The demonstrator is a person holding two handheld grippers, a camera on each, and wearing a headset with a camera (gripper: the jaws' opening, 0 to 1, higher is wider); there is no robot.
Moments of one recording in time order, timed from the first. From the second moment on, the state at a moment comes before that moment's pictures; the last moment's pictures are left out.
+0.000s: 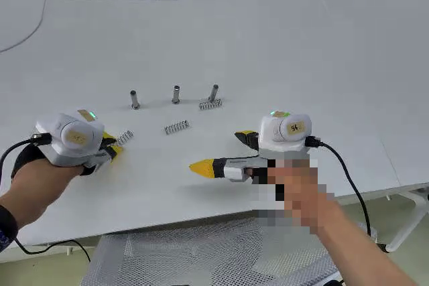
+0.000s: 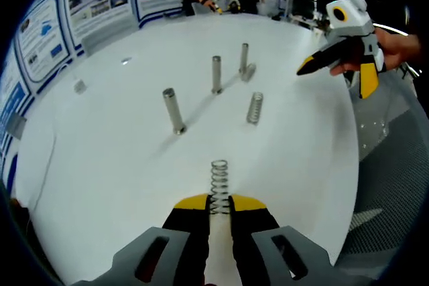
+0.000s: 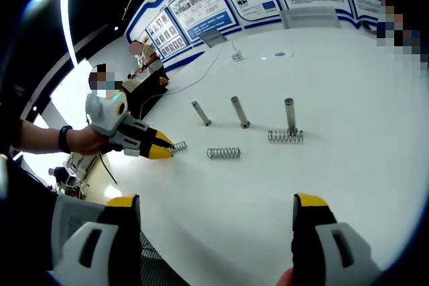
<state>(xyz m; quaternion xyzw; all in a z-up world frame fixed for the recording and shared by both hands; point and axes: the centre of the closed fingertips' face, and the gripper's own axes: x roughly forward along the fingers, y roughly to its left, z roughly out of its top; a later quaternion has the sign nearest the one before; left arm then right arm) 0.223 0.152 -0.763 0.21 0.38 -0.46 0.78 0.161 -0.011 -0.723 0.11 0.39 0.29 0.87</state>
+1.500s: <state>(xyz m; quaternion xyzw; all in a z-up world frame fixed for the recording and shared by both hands) 0.193 0.137 -0.717 0.17 0.37 -0.46 0.79 0.161 0.010 -0.707 0.16 0.37 0.31 0.86</state>
